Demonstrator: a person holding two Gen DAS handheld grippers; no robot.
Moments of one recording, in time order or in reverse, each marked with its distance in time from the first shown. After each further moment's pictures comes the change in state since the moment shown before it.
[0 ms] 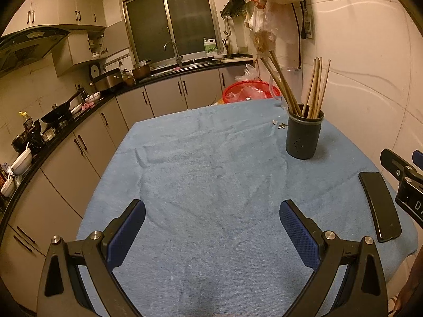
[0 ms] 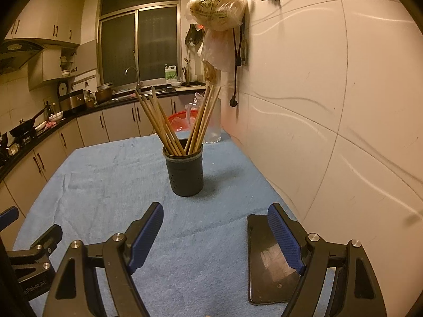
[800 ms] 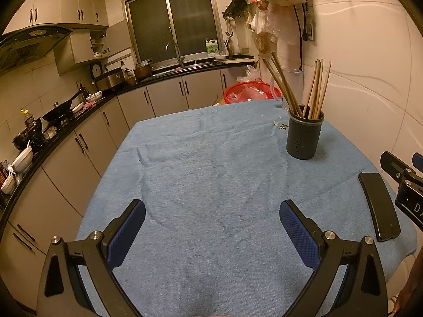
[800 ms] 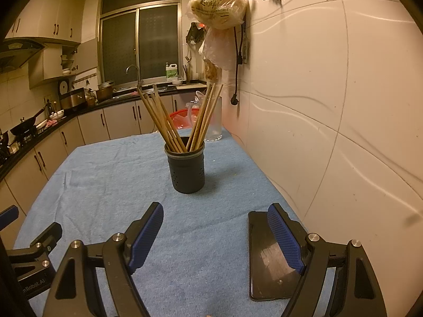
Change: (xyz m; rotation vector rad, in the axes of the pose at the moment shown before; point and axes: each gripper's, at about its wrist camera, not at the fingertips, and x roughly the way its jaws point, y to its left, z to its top) left arm -0.006 0.001 -0.003 -0.010 -0.006 0.002; right arm -0.004 0.000 -0.003 -0.002 0.003 0.003
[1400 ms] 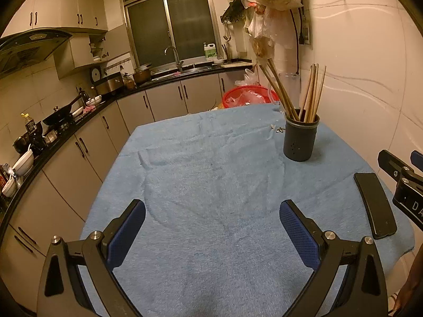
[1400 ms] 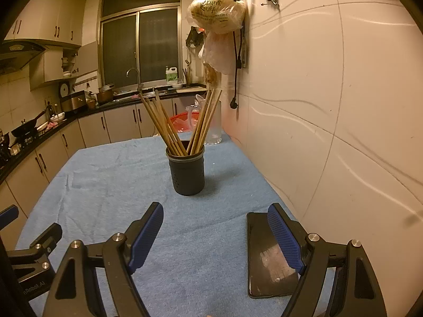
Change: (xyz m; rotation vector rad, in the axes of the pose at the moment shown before) left arm -0.014 0.003 -0.001 0.010 -0.023 -0.012; right arm -0.012 0.000 0.000 -0.001 -0.021 0.000
